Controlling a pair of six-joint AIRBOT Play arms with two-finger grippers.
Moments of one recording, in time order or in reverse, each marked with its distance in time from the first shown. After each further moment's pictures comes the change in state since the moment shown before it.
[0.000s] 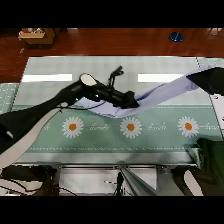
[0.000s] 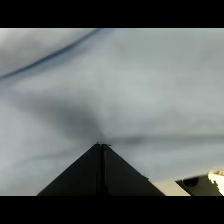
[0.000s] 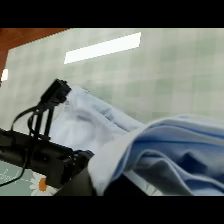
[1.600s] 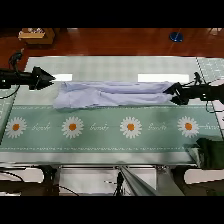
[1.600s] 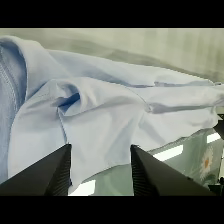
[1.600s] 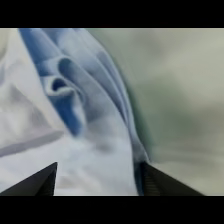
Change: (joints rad) left arm 1.016 0.104 0.000 0.357 -0.272 0.071; right arm -0.063 -0.926 -0.011 0.019 -0.288 -0.079
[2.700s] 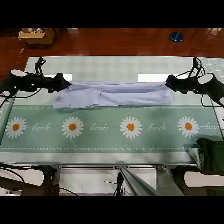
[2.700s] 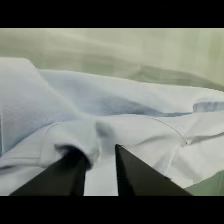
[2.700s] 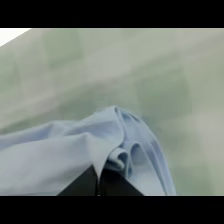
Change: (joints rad) left arm -0.199 -0.082 -0.091 -0.002 0.308 0.000; right arm 0.161 0.093 -0.003 -0.211 -0.354 0.038
